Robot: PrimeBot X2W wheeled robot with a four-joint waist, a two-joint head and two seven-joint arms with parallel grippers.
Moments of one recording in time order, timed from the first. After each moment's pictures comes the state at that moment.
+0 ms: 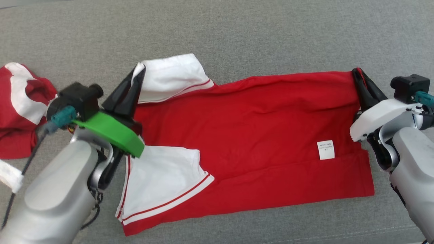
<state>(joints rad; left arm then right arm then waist) -0.73 0.48 -0.79 0.35 -0.83 -0.04 -0.26 -0.67 -0.40 0.41 0.70 0.59 0.13 -0.26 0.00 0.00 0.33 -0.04</state>
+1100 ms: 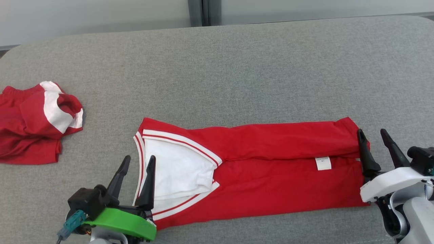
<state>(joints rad) -0.09 0.27 -0.41 0.14 -0.65 0.00 -0.26 -0.20 -0.32 0.12 0.39 0.51 0.13 -0.26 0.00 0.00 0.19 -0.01</state>
